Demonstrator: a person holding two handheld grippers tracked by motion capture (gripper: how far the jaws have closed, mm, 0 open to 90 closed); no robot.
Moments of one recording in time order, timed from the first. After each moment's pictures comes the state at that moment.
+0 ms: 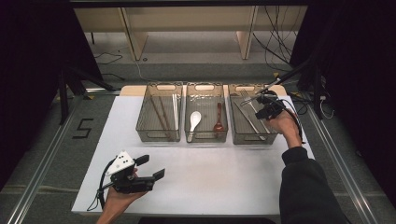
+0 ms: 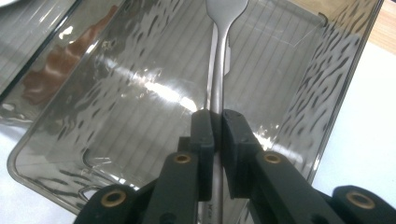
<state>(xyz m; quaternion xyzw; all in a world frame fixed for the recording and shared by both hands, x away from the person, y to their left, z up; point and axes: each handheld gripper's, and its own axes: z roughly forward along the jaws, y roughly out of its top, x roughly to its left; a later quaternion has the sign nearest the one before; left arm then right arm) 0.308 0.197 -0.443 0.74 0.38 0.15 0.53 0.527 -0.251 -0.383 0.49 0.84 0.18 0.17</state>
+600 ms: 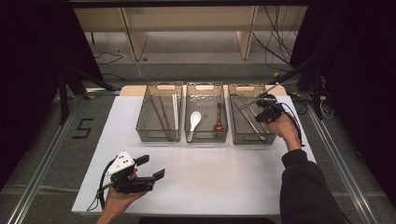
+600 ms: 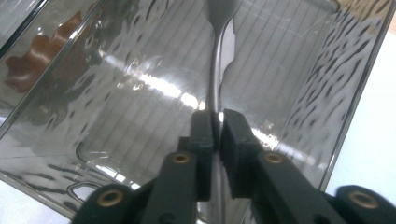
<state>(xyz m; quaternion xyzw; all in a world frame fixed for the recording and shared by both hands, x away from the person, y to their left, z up) 0.308 0.197 -0.443 0.74 0.38 0.15 0.53 0.525 -0.252 -0.396 0.49 0.84 0.18 0.16</state>
